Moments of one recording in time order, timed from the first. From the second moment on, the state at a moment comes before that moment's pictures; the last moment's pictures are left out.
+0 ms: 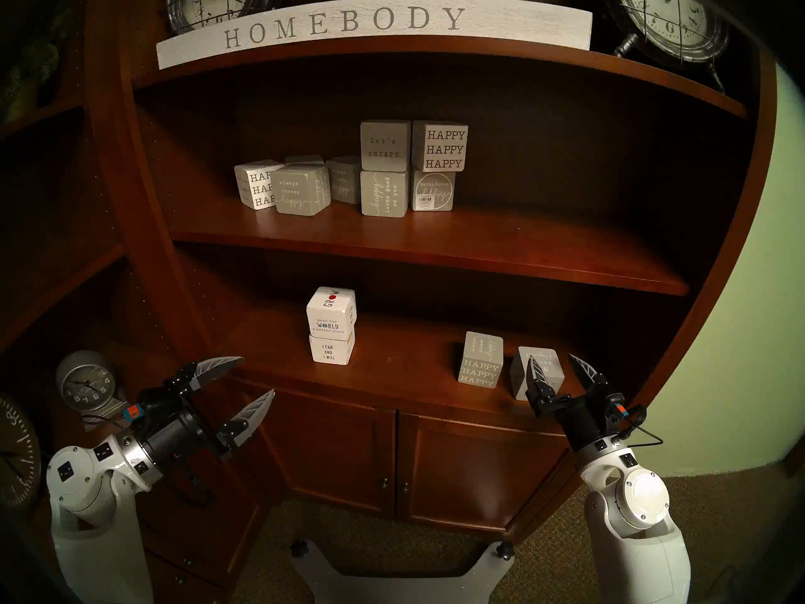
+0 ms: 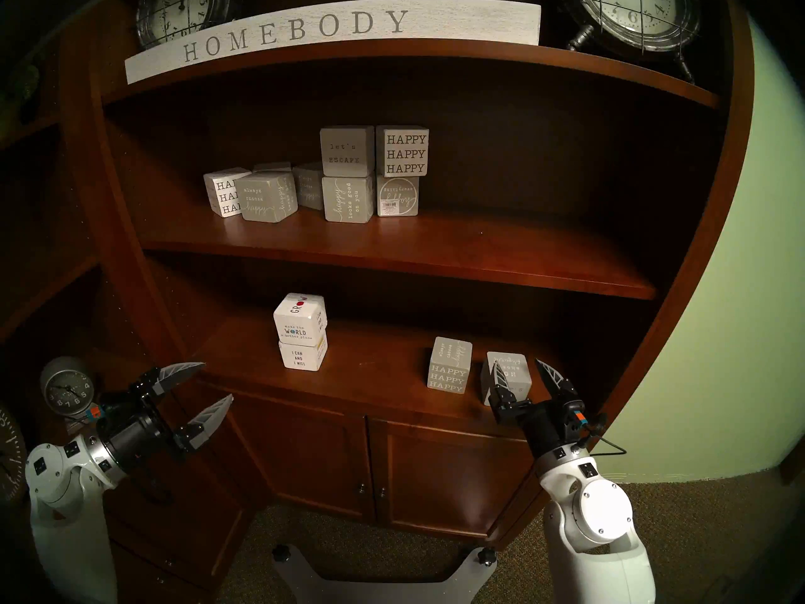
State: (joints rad) left arm 2.02 -1.49 -2.19 -2.08 -0.26 0.04 -1.13; right arm -1.99 -1.41 1.72 -1.91 0.30 -0.17 0.24
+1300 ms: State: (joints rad) left arm 2.00 -1.51 -2.21 -2.08 -0.24 0.05 -1.15; right arm -1.92 -1.43 1.68 -1.81 0.24 -0.12 0.16
